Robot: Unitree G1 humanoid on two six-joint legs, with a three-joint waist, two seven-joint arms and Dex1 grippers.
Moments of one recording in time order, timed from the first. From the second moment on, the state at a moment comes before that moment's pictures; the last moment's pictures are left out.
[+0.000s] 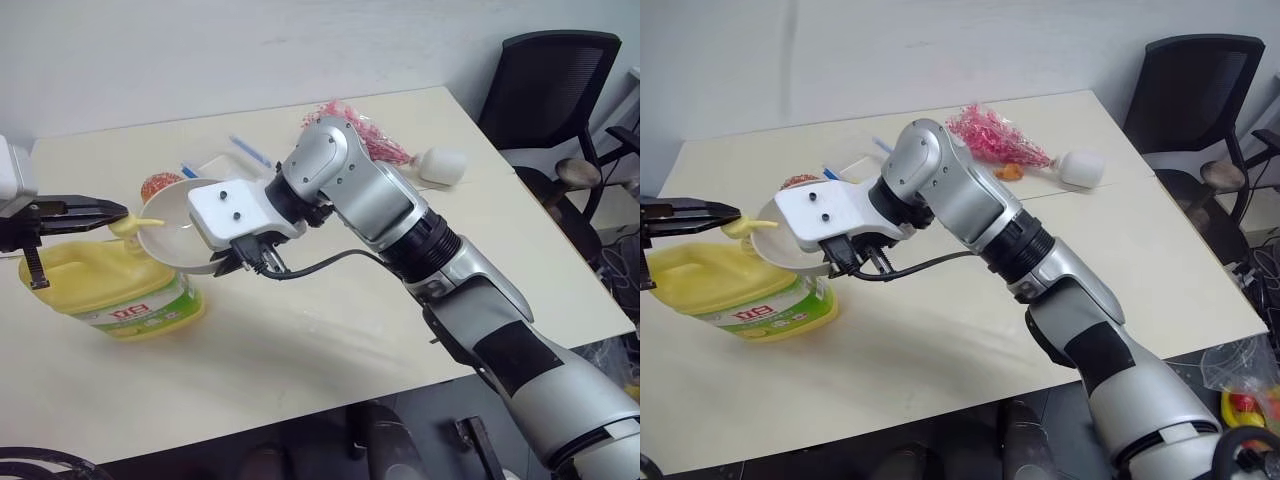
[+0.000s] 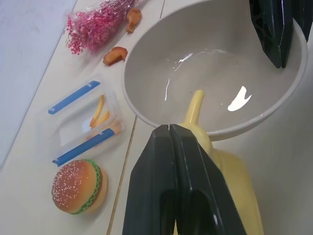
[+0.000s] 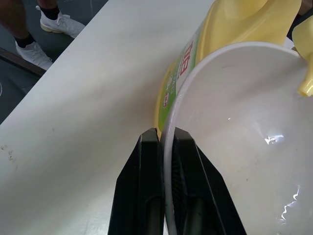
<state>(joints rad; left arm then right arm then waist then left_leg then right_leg) -0.22 1.28 0.49 -0.06 -0.51 0.28 -1.21 -1.37 -0.10 0.55 0.36 -0.01 0.29 1.46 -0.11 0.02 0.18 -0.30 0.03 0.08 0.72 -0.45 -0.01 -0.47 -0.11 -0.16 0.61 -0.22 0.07</state>
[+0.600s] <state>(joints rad) -0.19 1.27 0.46 -0.06 -0.48 0.21 -1.19 -1.37 -0.09 0.55 0.39 -0.02 0.28 1.46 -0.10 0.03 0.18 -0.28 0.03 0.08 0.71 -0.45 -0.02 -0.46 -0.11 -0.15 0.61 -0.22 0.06</state>
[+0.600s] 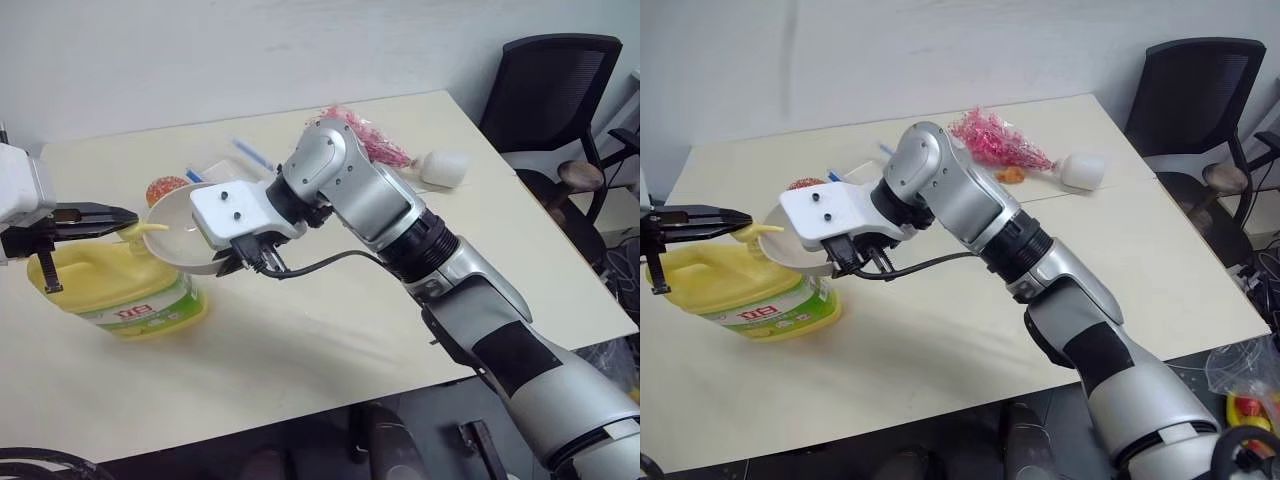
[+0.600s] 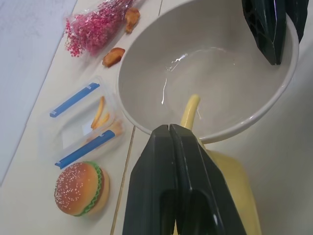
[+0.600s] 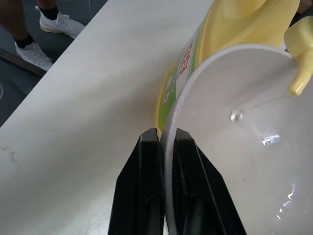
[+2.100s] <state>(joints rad) -0.25 1.35 0.82 -0.32 -0.79 1.01 -1.26 -0.81 -0.61 0.39 0.22 -0.06 0.24 1.27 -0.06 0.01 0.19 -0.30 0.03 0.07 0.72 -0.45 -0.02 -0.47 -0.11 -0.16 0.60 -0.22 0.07</state>
